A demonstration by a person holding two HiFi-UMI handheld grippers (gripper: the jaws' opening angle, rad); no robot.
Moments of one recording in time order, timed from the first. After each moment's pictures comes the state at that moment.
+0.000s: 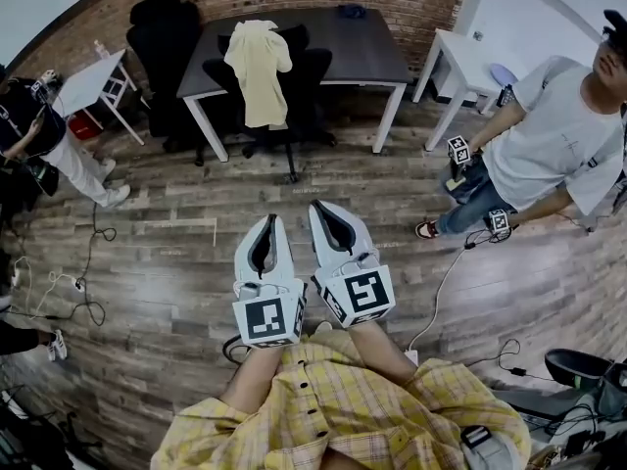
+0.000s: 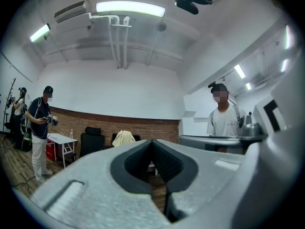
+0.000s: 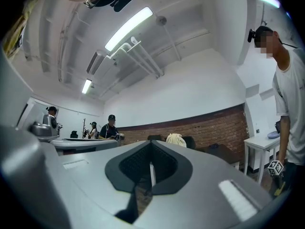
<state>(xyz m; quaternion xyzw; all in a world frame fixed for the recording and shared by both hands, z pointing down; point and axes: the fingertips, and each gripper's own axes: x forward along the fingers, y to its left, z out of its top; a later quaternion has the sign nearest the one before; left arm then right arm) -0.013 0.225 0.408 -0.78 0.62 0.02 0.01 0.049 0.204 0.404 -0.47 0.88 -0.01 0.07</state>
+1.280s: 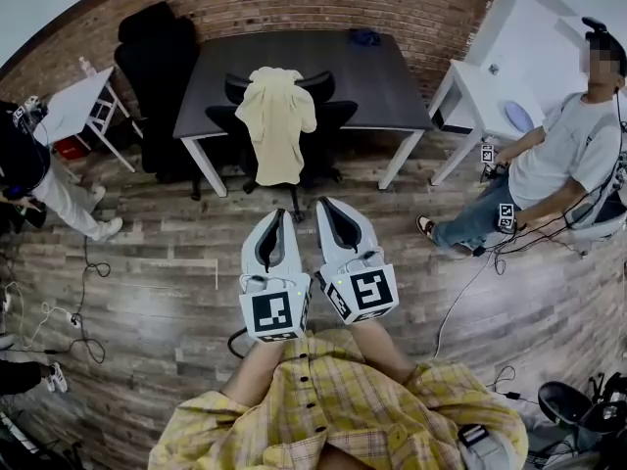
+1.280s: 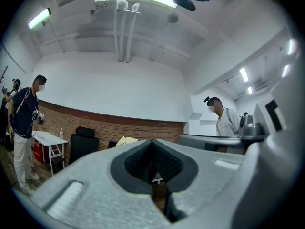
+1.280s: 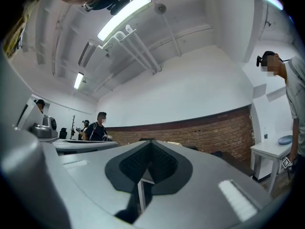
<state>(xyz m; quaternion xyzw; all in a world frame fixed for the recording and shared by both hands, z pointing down) -0.093 -0.046 0.385 -0.80 0.60 0.04 0.00 -0.031 -0.062 0.376 -0.49 0.87 0.01 0.07</state>
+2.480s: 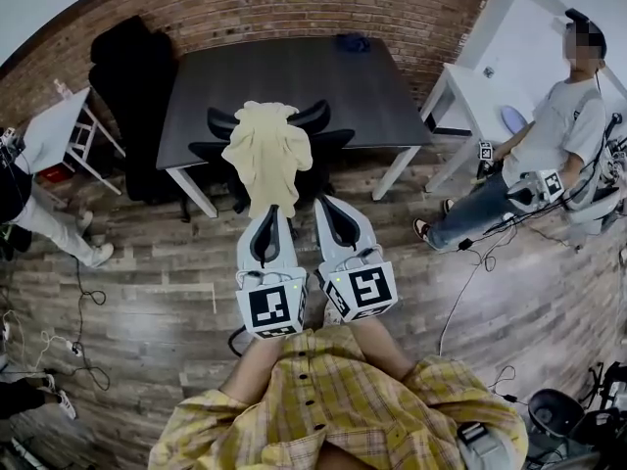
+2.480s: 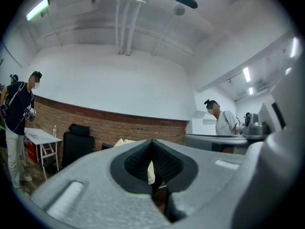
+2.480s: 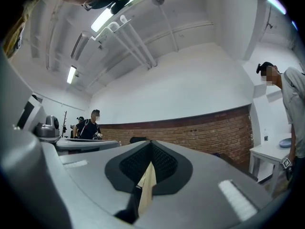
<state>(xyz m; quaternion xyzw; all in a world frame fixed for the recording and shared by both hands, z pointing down) -0.103 -0.190 0.382 -0.80 0.59 0.03 -0.01 -0.033 -0.198 0.373 -0.52 0.85 0.01 0.05</state>
